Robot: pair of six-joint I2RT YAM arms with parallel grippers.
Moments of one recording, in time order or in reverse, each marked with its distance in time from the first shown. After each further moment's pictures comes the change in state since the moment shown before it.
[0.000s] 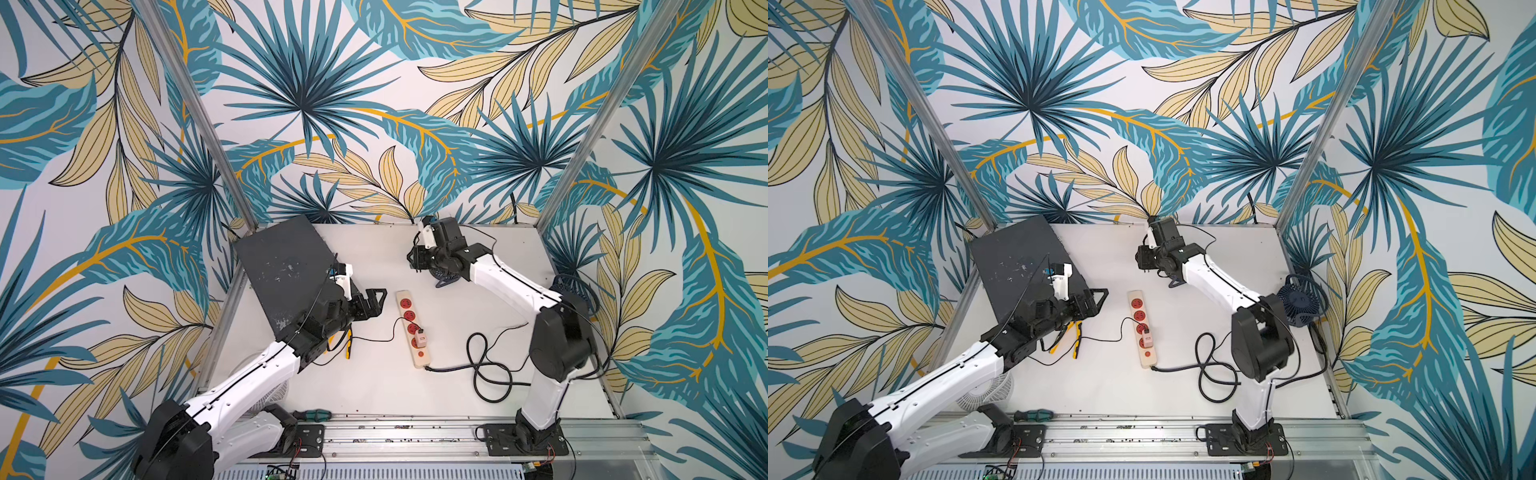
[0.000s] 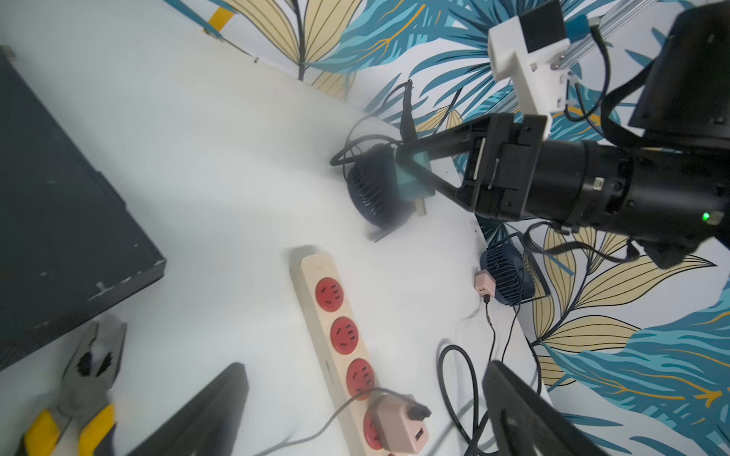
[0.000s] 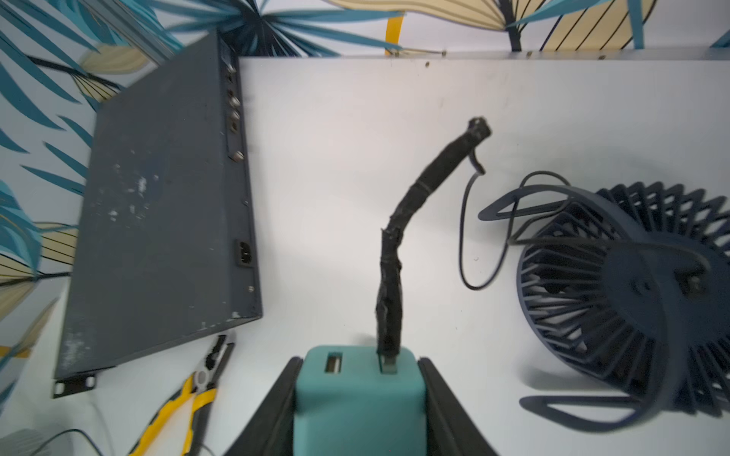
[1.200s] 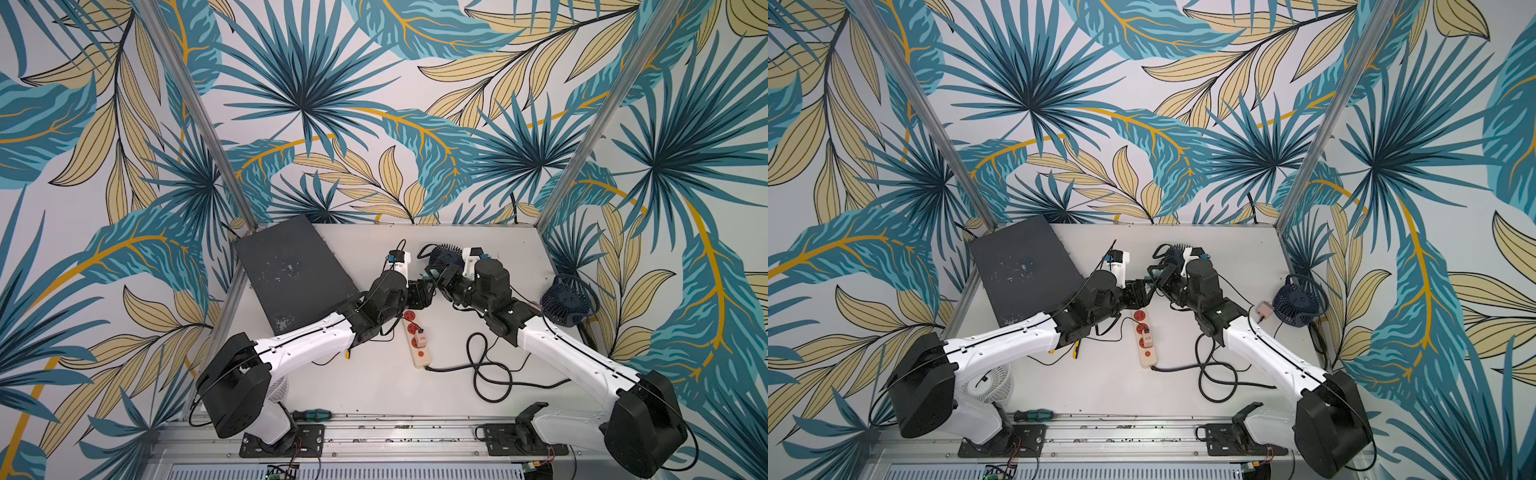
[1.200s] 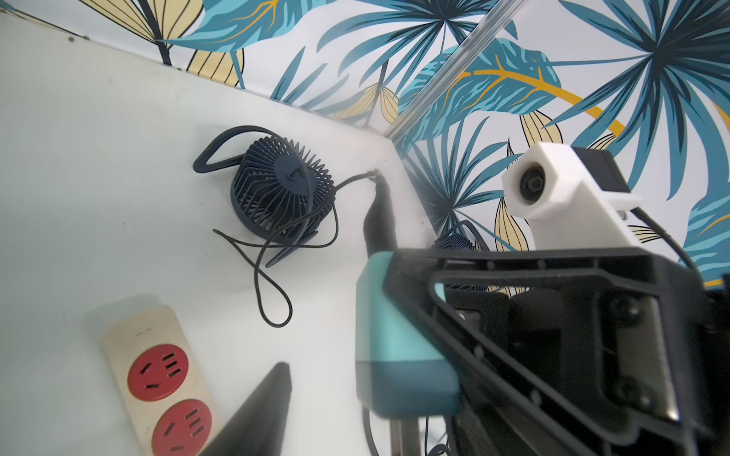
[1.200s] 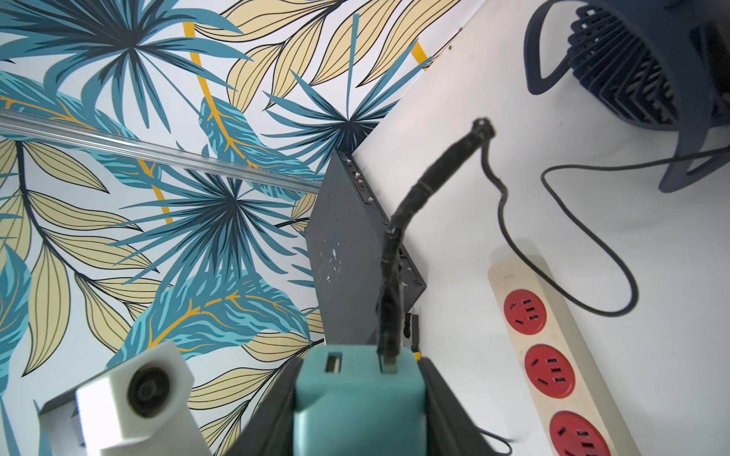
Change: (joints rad) left arm -0.256 0.411 0.338 0.108 -0.126 -0.019; right arm 0.018 -0.524 -0.626 0.458 -0.083 0.755
